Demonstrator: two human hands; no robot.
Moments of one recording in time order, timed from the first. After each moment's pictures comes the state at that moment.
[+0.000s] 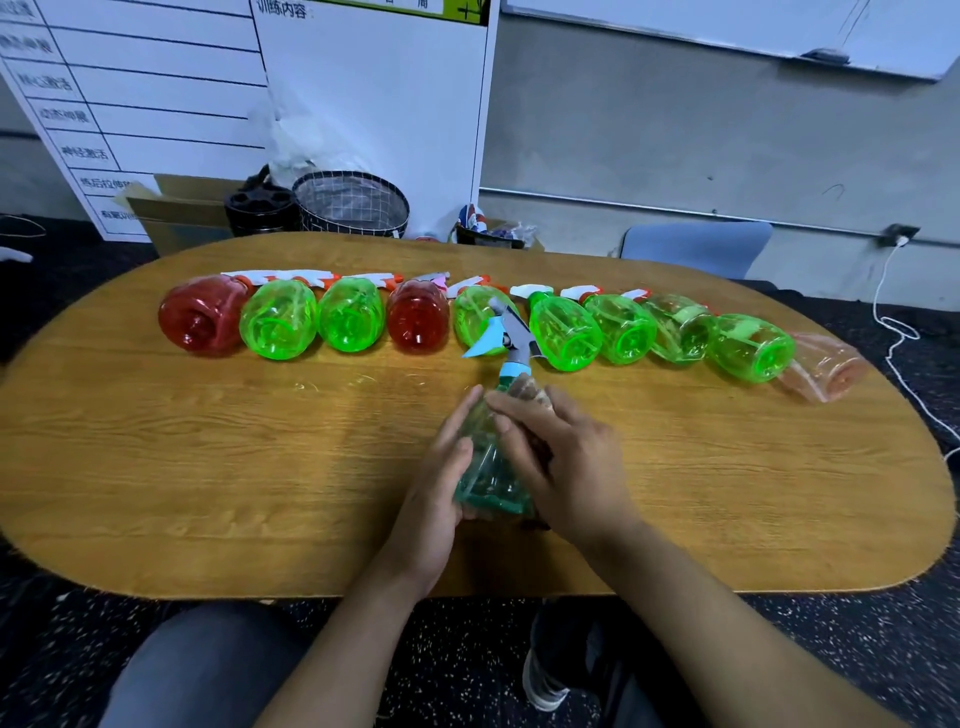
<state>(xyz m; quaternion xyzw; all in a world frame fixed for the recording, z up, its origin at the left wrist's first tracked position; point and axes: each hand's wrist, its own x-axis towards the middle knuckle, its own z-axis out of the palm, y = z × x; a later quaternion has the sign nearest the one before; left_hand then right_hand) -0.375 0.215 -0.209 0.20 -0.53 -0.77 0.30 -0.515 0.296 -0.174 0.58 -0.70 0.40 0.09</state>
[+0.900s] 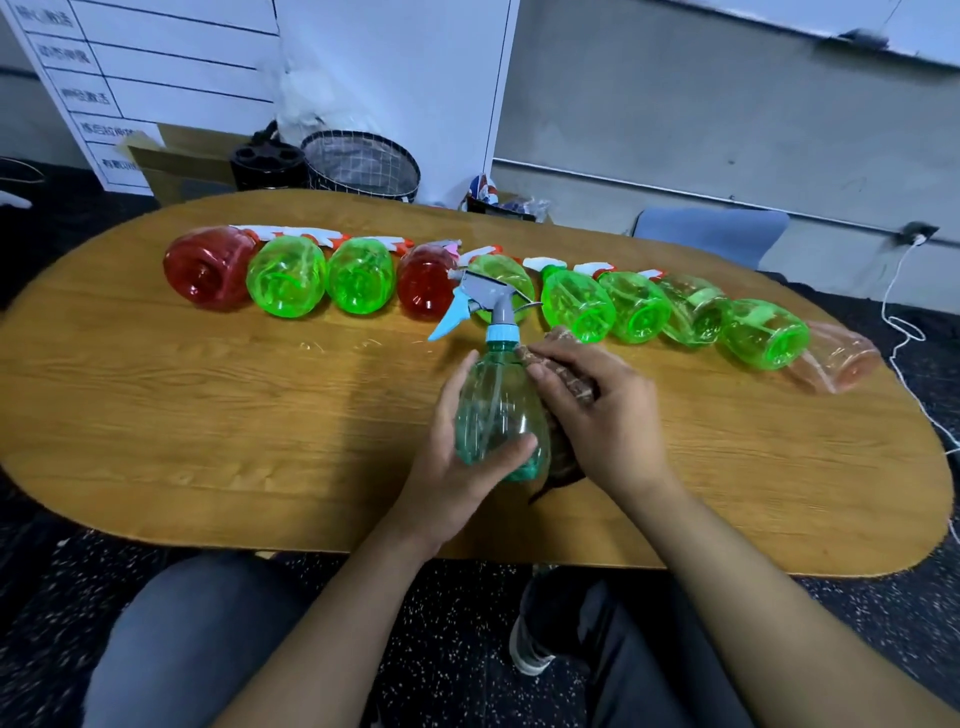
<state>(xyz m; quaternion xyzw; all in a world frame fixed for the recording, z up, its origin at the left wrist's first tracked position) -0.373 0.222 -0.208 0.21 -0.57 -0.73 0.30 -0.531 0.297 -0.151 0.53 -0.71 0.47 0.03</state>
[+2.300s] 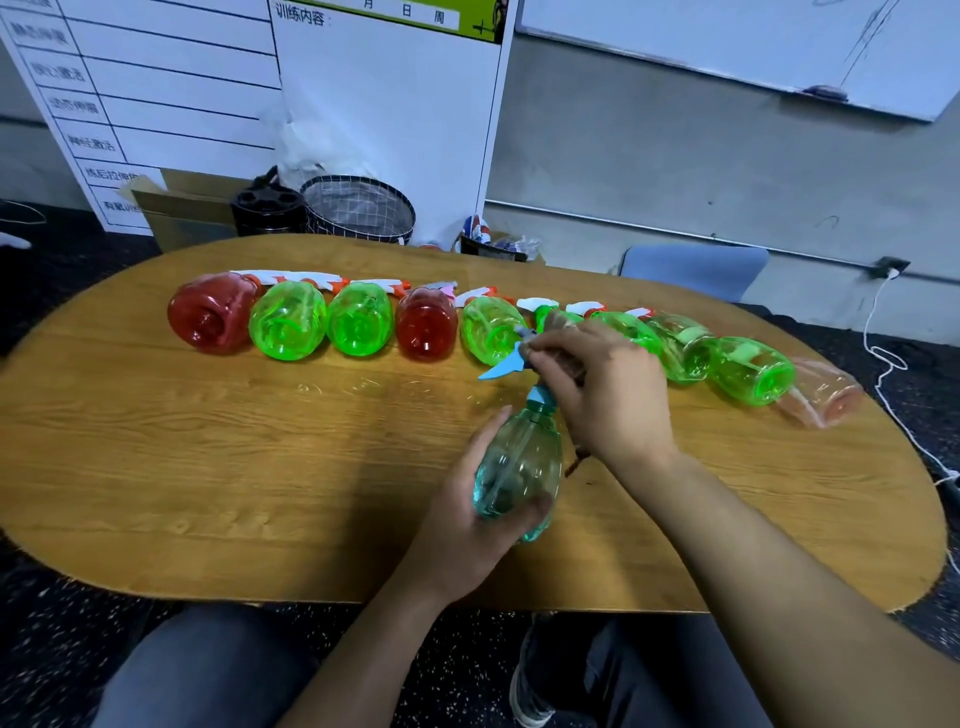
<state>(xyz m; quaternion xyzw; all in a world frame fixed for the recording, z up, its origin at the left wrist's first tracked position) -0.378 0.224 -0.213 0.21 -0.68 -0.65 0.28 -0.558 0.261 -0.117 0.56 -0.74 0.32 0.18</state>
